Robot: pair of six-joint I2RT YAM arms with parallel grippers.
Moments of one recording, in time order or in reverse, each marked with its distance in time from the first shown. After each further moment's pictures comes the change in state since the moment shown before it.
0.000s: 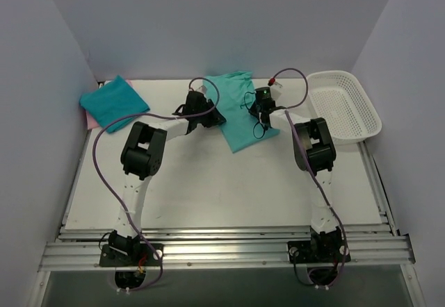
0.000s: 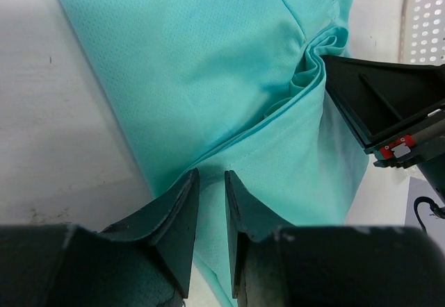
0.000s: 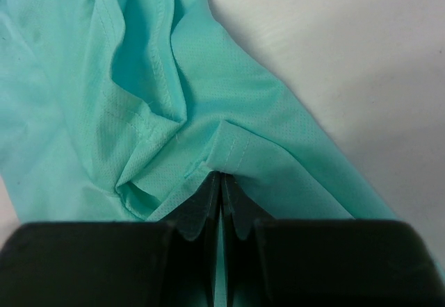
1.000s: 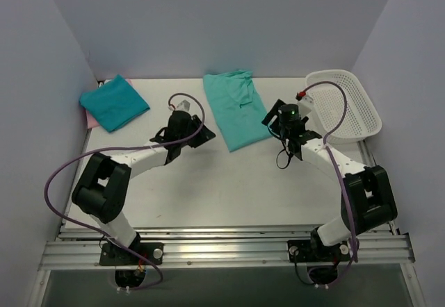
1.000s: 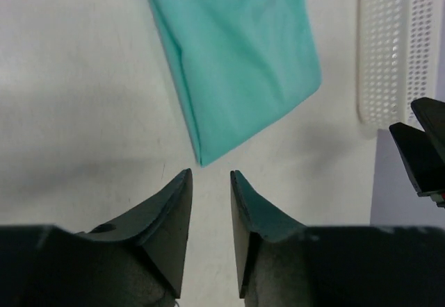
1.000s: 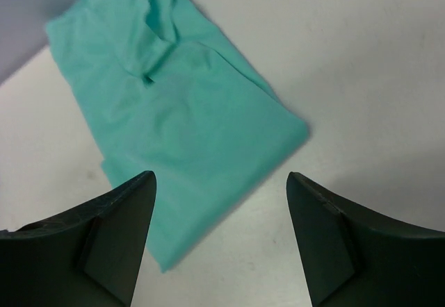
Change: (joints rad) left arm -0.044 -0.661 -0.647 0.087 -0.154 -0.079; right arm 0.027 -0.818 -0.661 -0.014 0.097 0.016
